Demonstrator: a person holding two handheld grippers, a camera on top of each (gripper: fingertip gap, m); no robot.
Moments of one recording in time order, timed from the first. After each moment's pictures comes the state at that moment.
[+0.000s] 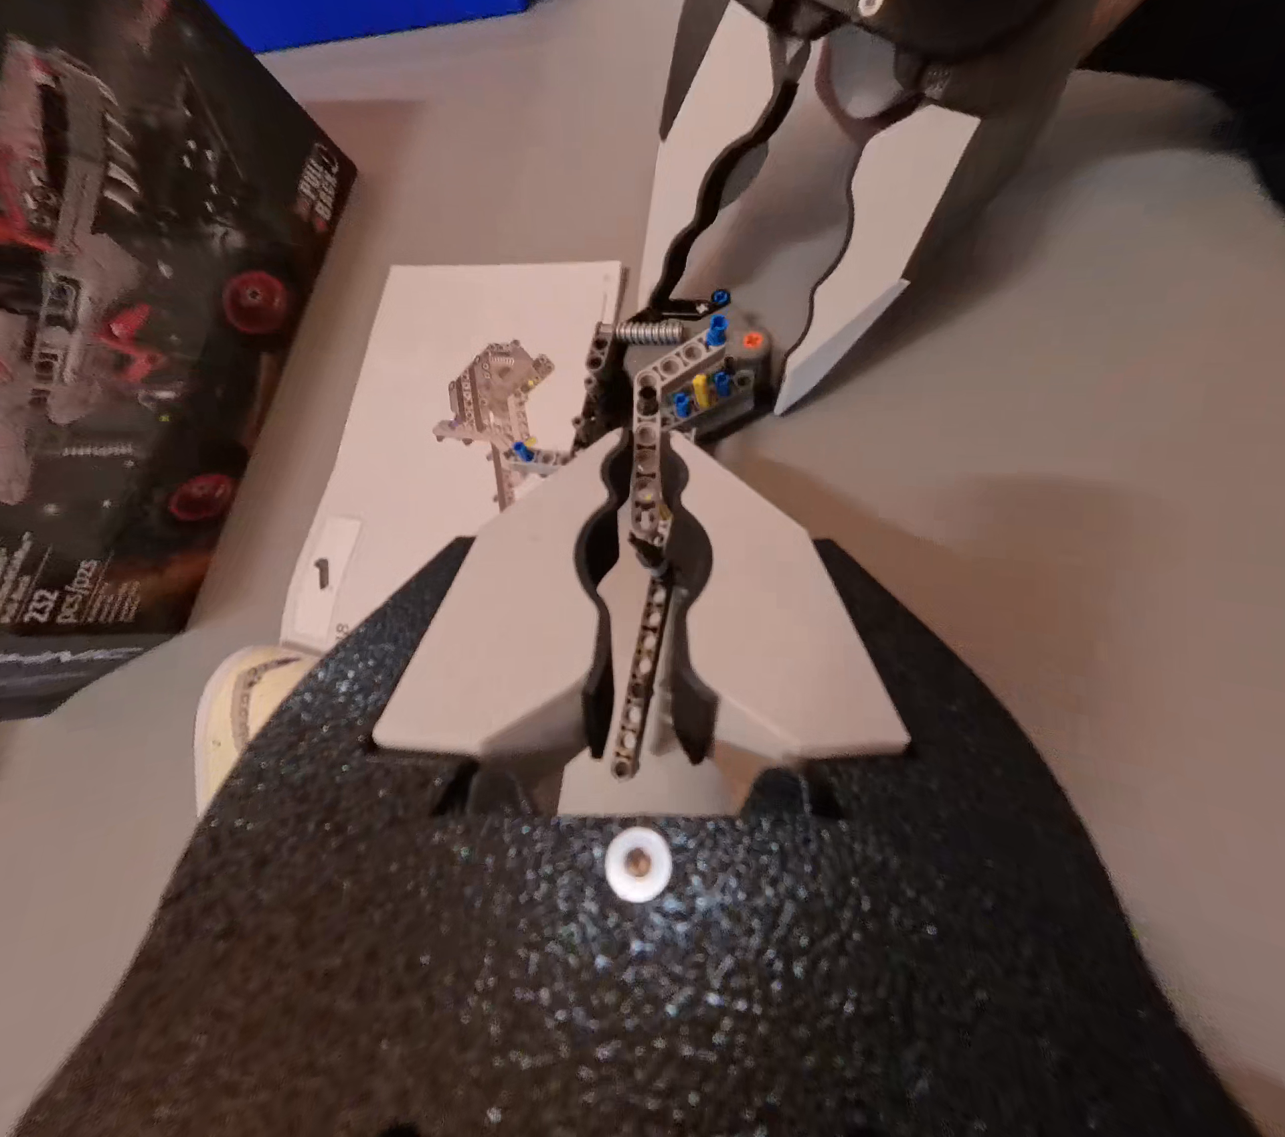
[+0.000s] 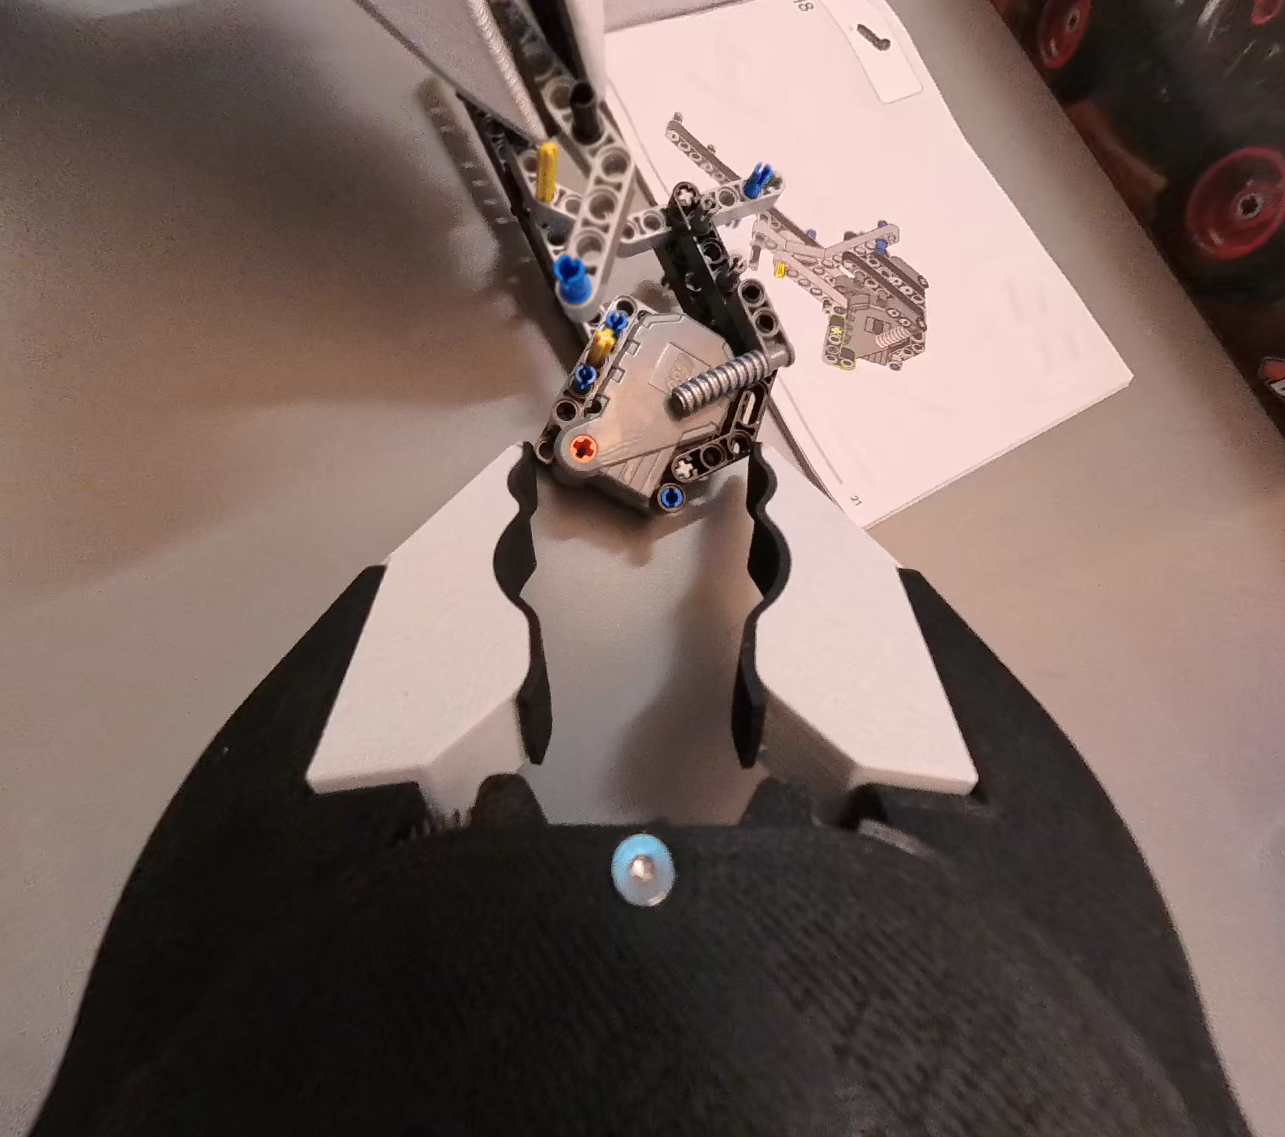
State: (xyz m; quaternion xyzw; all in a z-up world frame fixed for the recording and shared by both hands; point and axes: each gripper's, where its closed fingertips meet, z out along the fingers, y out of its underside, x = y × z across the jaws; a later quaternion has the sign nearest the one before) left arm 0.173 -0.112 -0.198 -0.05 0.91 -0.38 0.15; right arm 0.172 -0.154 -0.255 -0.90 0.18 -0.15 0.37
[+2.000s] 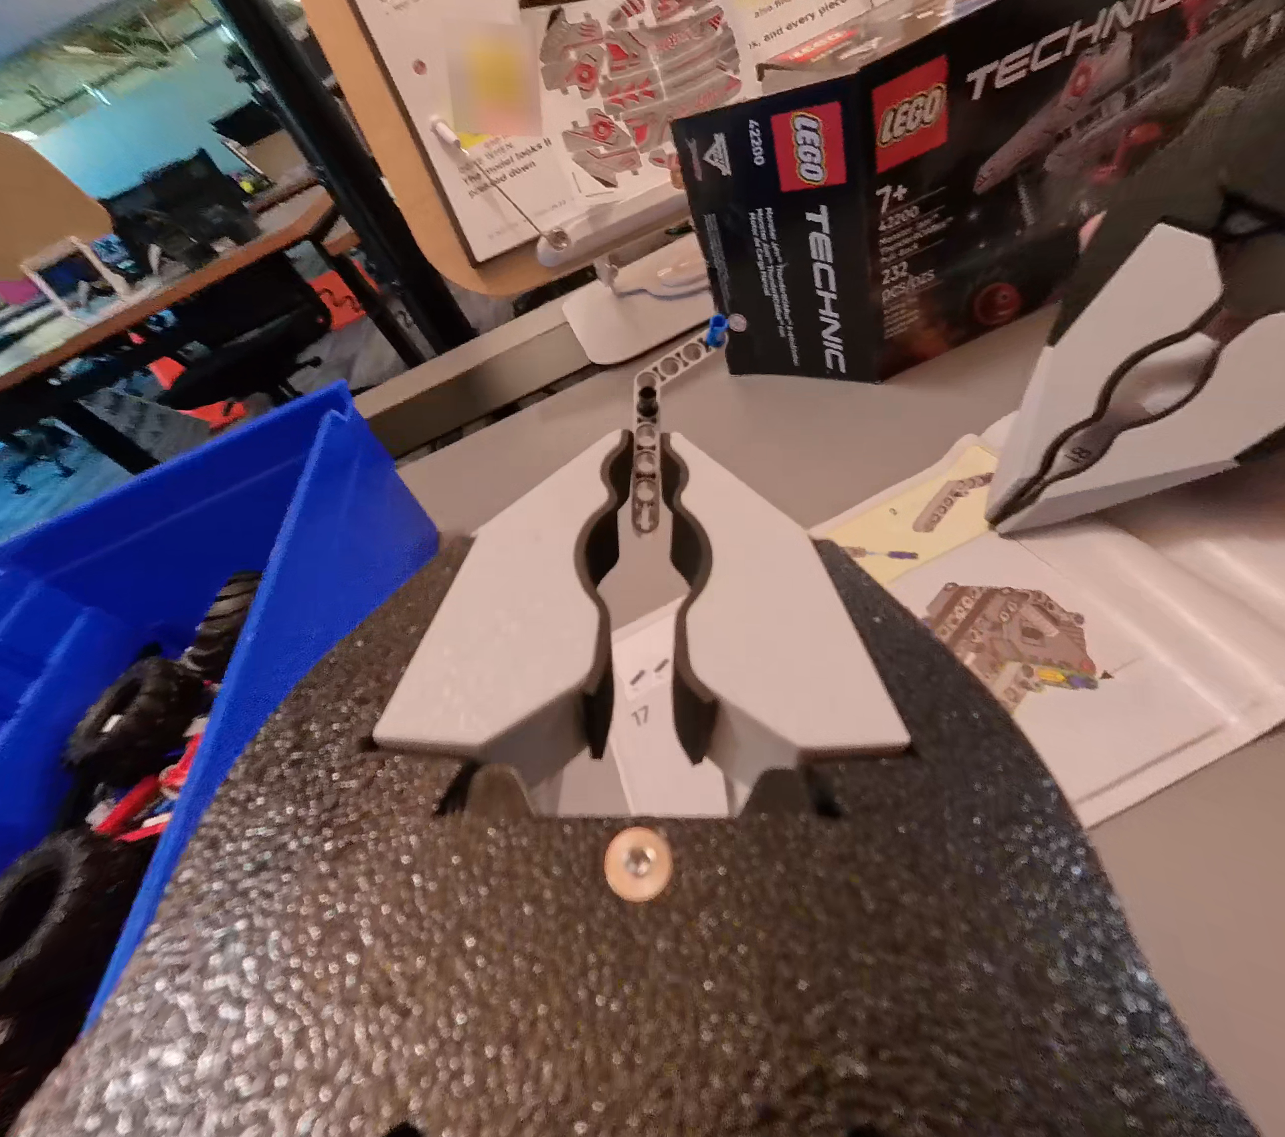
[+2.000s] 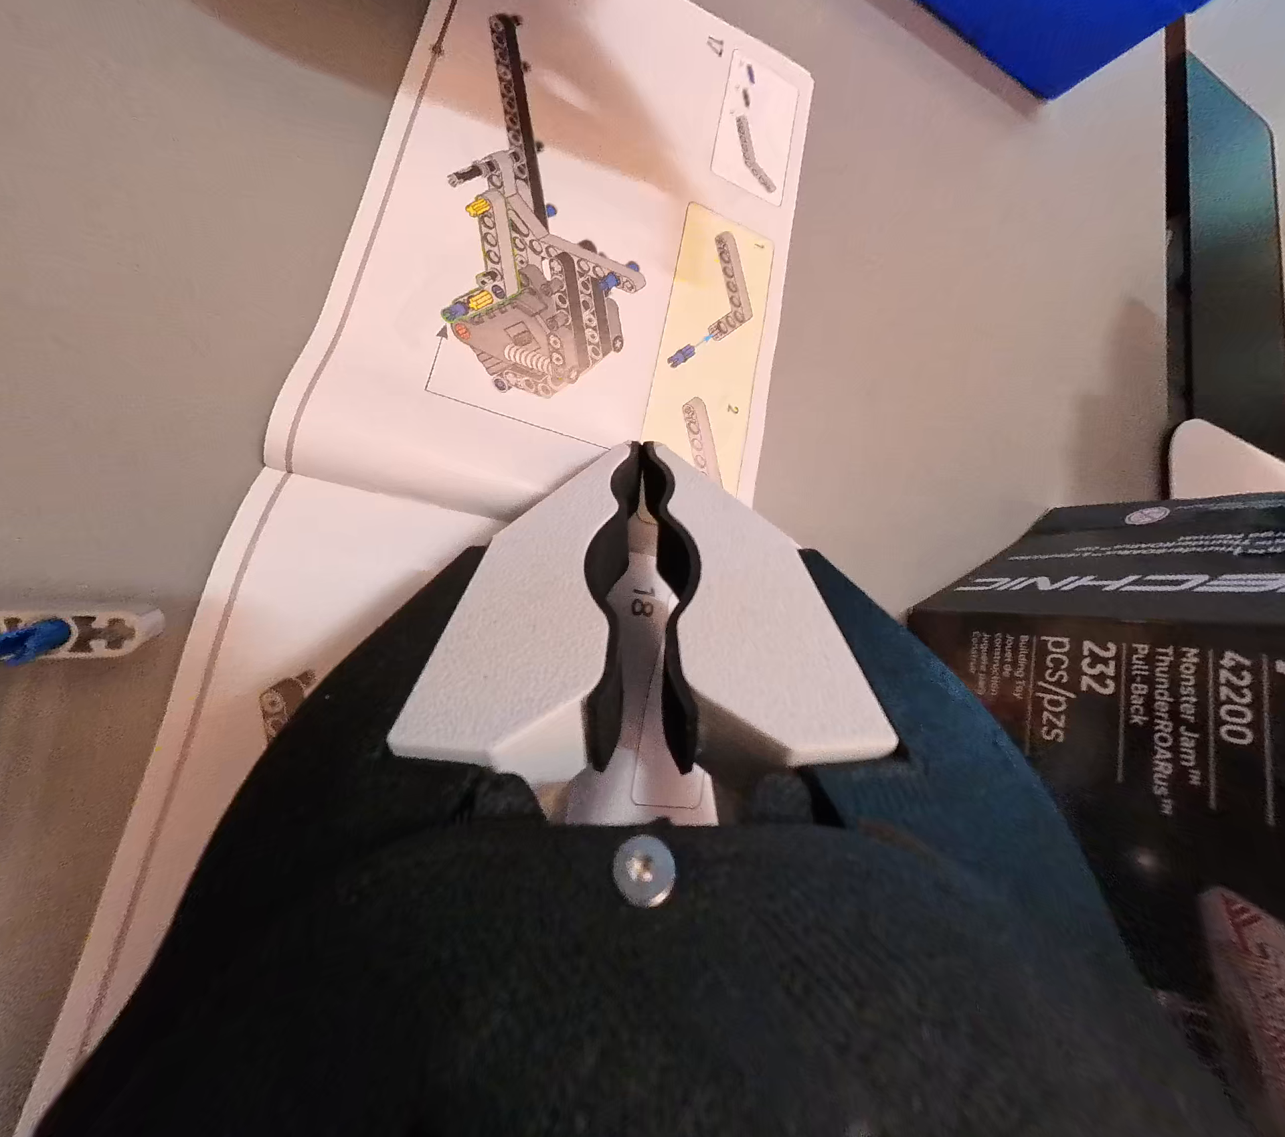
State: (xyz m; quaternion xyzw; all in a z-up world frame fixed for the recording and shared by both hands) left arm 0.310 0.122 -0.163 -0.36 0.68 -0.43 0.48; right arm 0.295 0.026 -0.262 -0.90 -0.17 -0.12 0.38
